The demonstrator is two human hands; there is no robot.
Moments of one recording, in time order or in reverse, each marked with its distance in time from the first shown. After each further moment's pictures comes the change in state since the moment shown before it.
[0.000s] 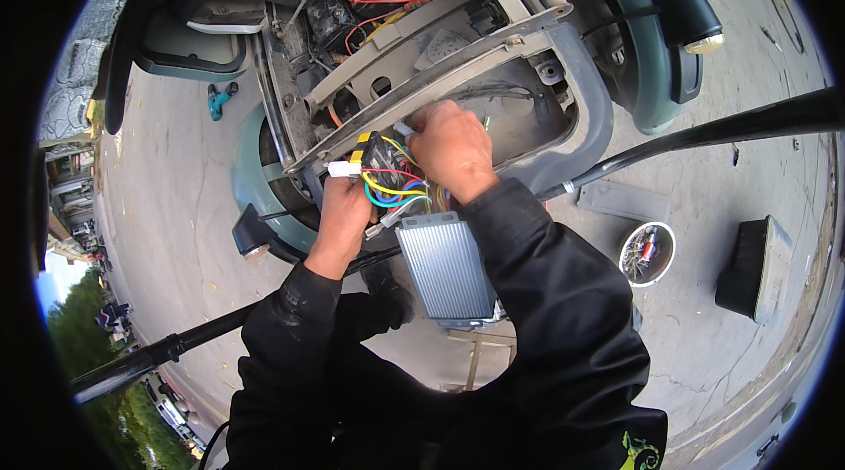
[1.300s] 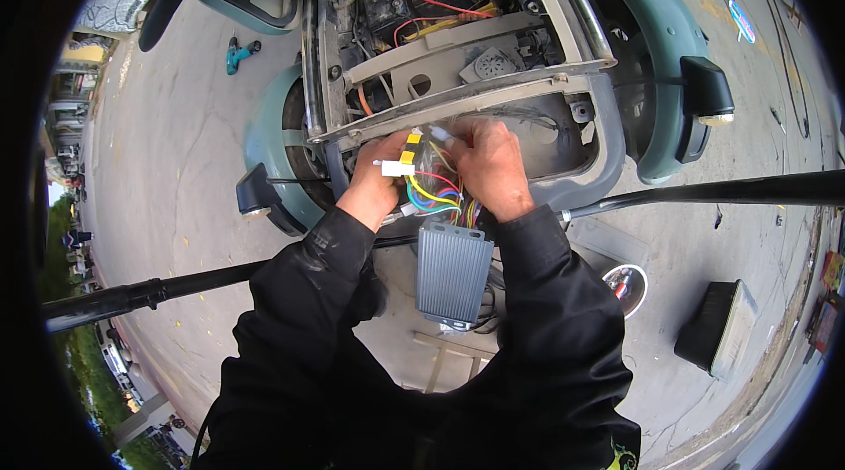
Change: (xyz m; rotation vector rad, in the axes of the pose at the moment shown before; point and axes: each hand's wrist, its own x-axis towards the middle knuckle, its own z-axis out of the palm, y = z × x) left_hand 0.024 0.009 0.024 -0.841 0.097 -0.221; right_hand -0.014 0.007 -0.013 0.186 -0.041 -0.210
